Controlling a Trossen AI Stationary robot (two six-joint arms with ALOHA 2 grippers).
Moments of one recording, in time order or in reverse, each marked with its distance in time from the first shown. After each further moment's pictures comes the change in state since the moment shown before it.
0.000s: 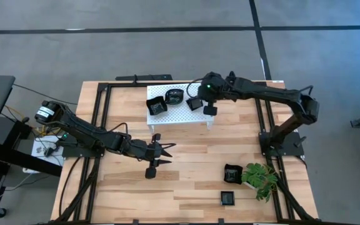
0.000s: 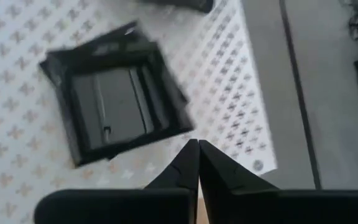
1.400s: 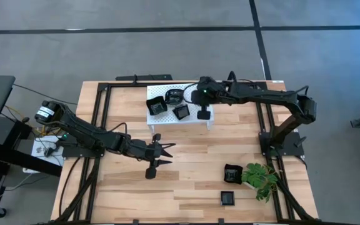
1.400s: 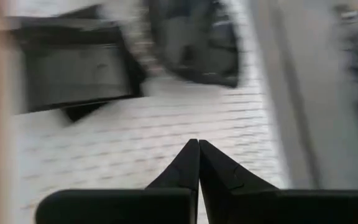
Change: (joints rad) left arm -0.003 0.000 0.000 0.027 0.000 0.000; right arm 0.091 0.032 0.001 0.141 -0.043 -0.002
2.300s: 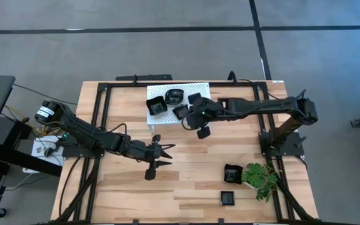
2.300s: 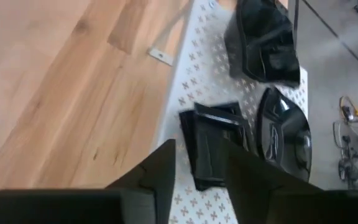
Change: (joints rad) left arm -0.013 0.000 0.000 0.000 0.000 -0.030; right arm 0.233 -0.003 0.000 0.047 0.021 -0.205
